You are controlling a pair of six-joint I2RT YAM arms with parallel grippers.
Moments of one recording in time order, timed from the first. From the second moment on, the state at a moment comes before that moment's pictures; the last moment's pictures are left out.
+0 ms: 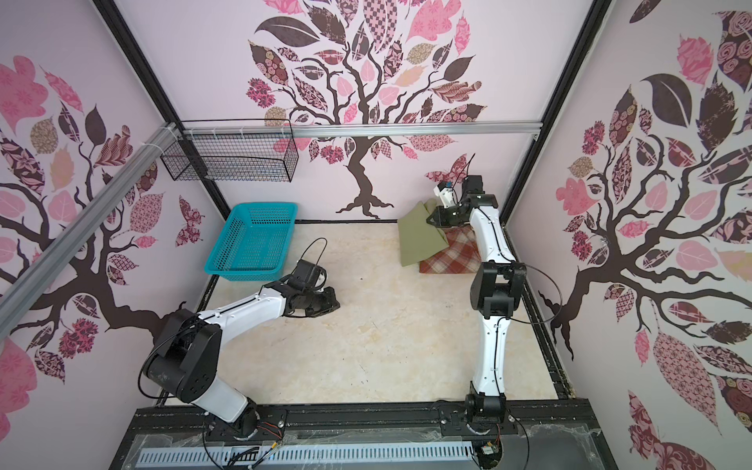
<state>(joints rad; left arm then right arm) -0.48 1.61 0.96 -0.39 0.27 -0.67 -0.06 2.30 2.34 -0.98 -0.67 -0.14</state>
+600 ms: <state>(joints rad) -0.48 1.70 1.06 -0.42 0.30 -0.68 -0.25 2.37 2.36 -1.01 -0.92 -0.13</state>
